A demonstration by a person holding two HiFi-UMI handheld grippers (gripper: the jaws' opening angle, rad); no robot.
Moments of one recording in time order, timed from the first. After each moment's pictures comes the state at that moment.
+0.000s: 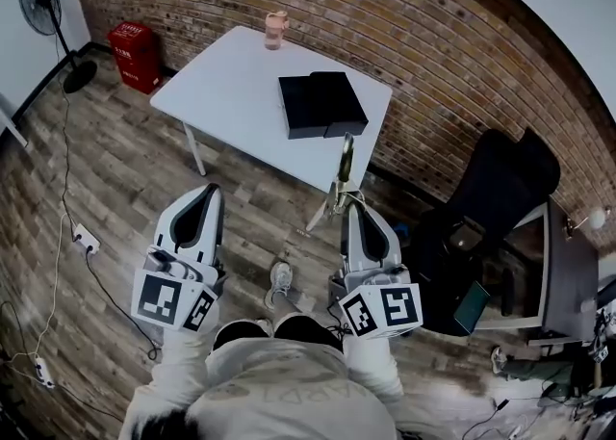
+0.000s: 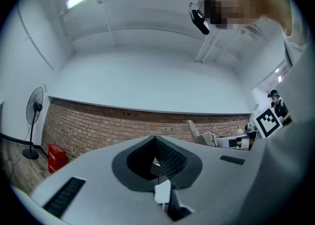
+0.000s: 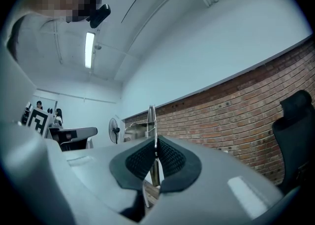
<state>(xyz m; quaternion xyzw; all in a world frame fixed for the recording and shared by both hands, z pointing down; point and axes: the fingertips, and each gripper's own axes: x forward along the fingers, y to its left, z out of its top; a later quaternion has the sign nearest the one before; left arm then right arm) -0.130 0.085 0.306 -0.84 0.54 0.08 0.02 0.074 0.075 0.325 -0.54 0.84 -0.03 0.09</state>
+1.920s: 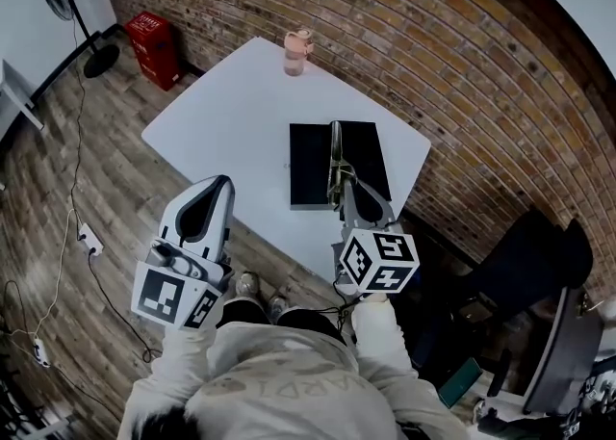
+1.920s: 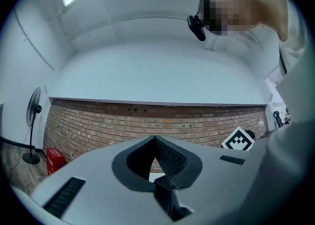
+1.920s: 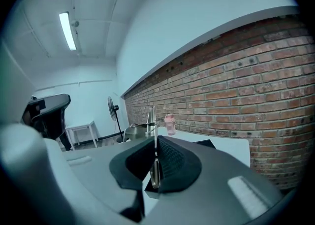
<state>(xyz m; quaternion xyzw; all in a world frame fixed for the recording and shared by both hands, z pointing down) -0.108 -0.214 0.309 -0.81 0.58 0.08 0.02 0.071 -0.314 0.417 -0.49 0.86 -0.15 -0.04</state>
